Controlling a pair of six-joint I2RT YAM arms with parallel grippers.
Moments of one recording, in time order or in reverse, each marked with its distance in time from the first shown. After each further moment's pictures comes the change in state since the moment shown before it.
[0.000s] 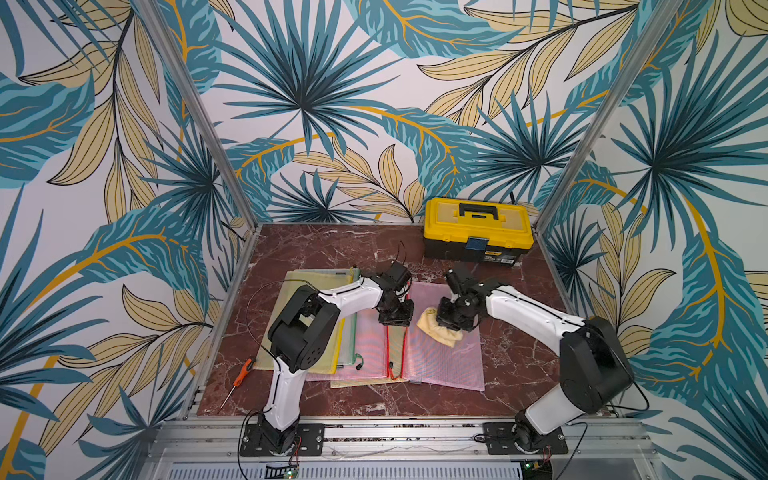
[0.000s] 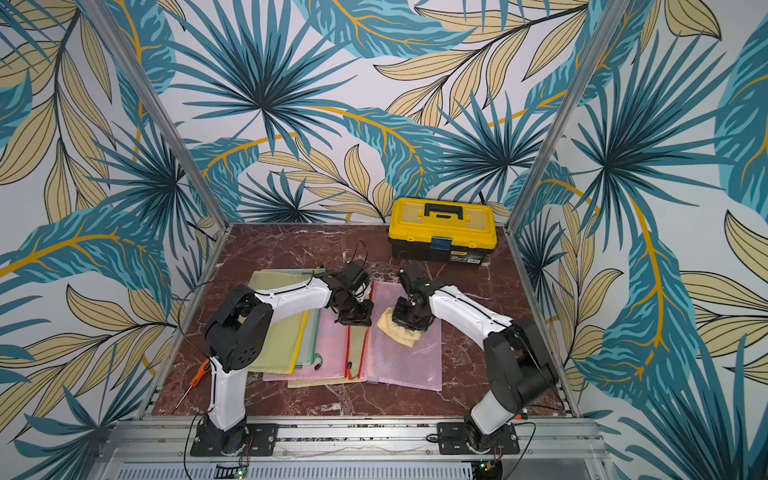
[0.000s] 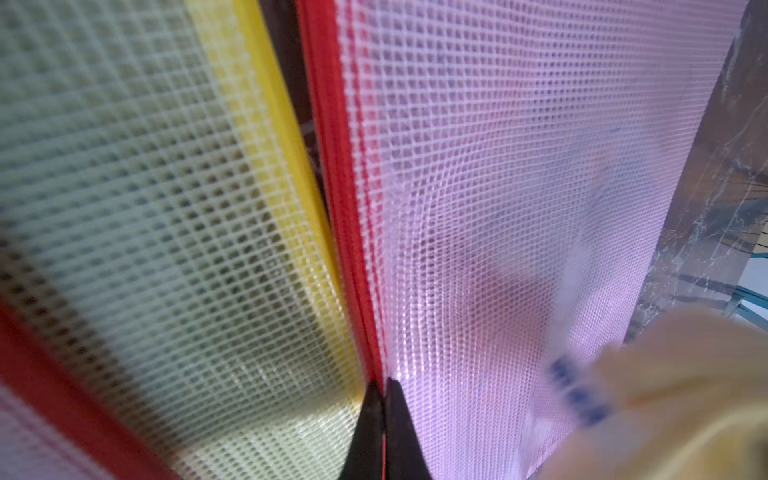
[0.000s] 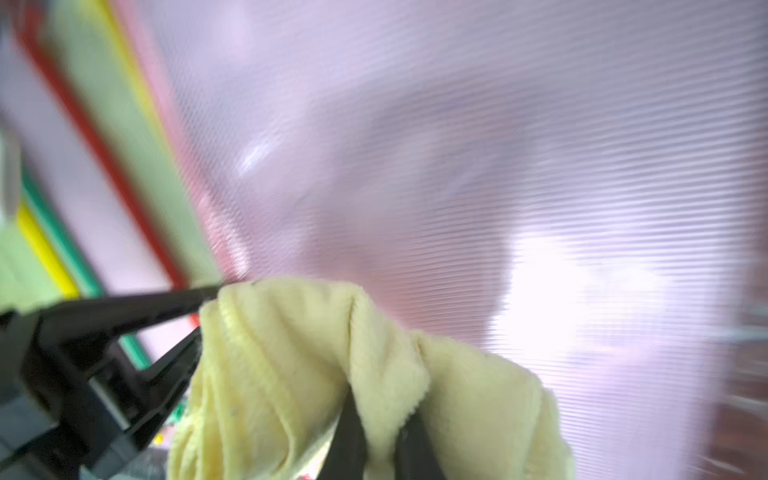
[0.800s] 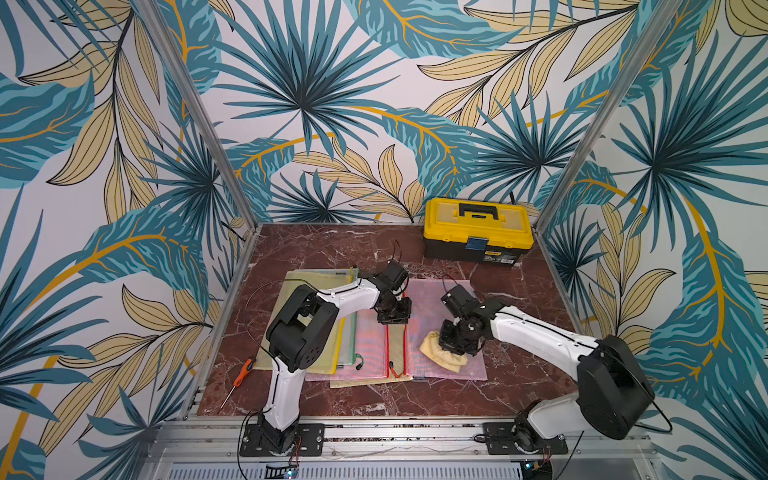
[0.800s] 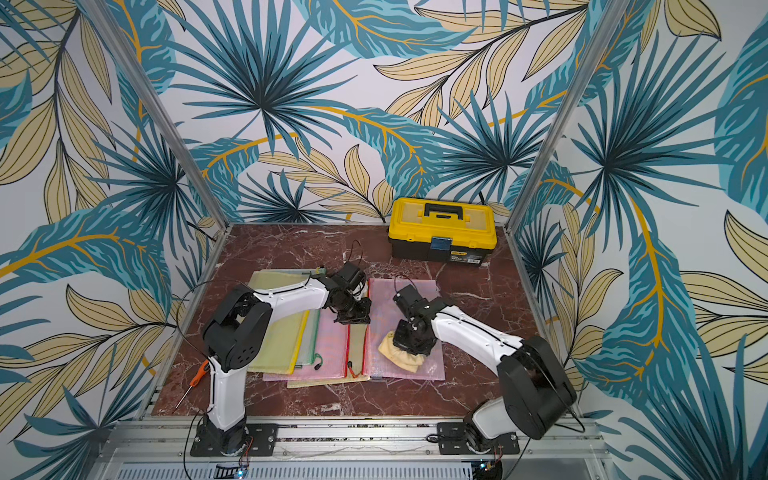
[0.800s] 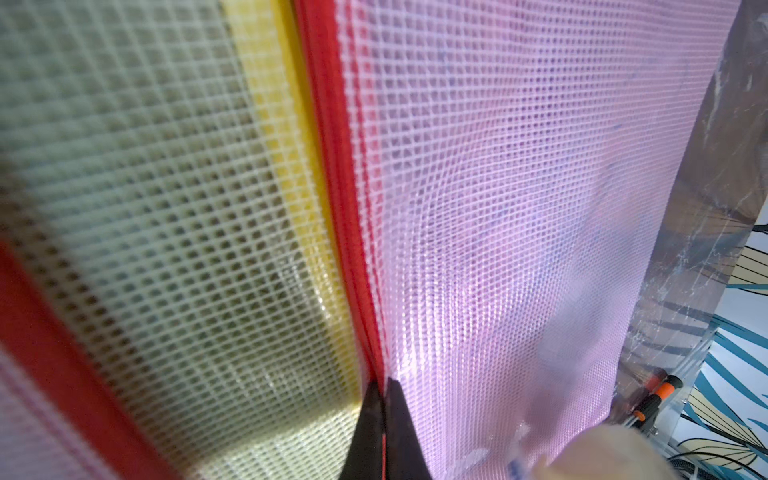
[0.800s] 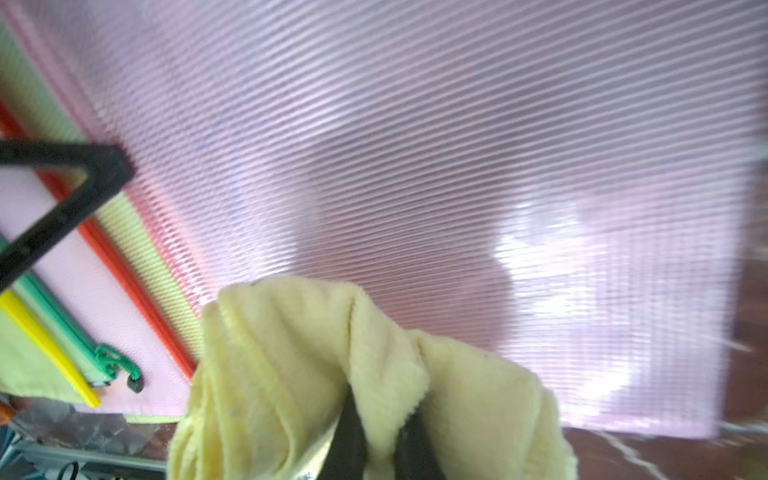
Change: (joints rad) left arm 0.019 -0.006 -0.036 0.072 0.000 -0.045; right arm 0.105 -0.141 -0.173 -0.034 0.011 0.107
